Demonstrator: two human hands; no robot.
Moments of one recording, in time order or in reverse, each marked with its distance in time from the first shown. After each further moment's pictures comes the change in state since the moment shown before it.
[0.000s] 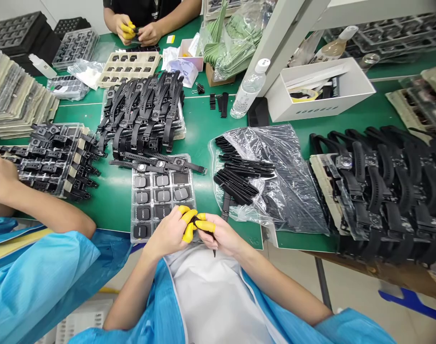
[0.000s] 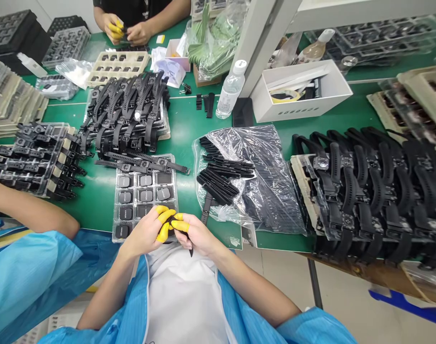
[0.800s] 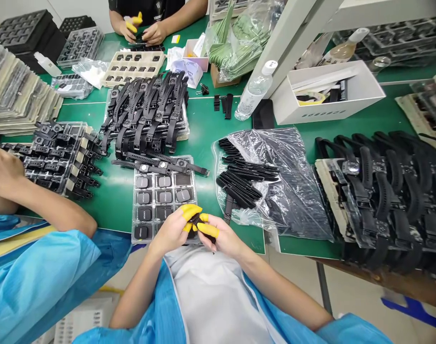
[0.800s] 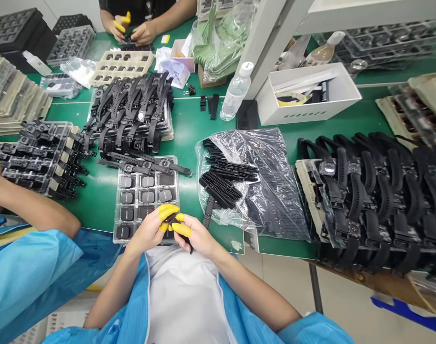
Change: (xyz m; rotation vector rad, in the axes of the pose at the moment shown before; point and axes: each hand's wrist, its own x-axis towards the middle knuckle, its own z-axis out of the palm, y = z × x) left_hand 0.001 -0.015 0.016 -0.260 0.117 -0.011; right_hand 0.003 0.008 -0.009 -0.185 -0.047 -0.159
